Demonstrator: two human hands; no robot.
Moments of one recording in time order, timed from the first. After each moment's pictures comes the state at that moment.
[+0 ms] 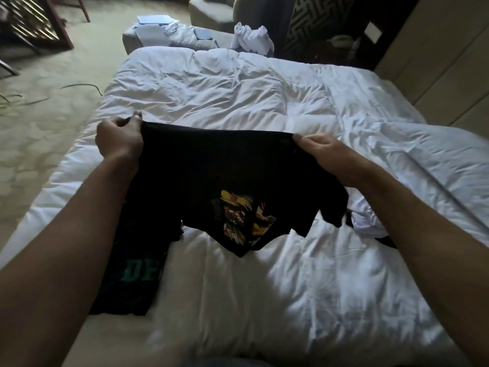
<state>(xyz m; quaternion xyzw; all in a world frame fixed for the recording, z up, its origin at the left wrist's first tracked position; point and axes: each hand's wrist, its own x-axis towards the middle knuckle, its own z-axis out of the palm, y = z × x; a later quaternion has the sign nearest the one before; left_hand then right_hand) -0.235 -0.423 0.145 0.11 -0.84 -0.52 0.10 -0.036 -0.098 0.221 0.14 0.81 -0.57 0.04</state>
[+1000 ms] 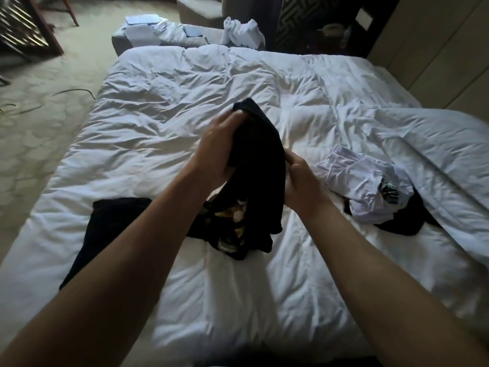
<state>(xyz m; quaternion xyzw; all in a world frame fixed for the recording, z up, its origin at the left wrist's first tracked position) -0.093 -0.293 0.216 -0.15 -0.53 -0.80 -0.23 -0.023 -0.153 0.152 0.17 0.51 -0.85 -0.02</state>
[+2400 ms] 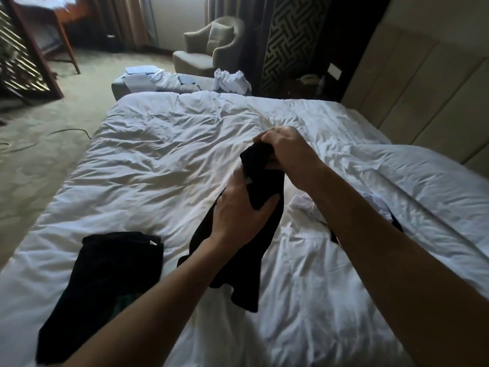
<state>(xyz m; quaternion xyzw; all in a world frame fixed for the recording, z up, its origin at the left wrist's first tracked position) -0.034 -0.280 0.183 -0.26 -0.81 -0.51 0.06 -0.030 -0.163 0.286 0.19 0.77 -0.59 -0.12</state>
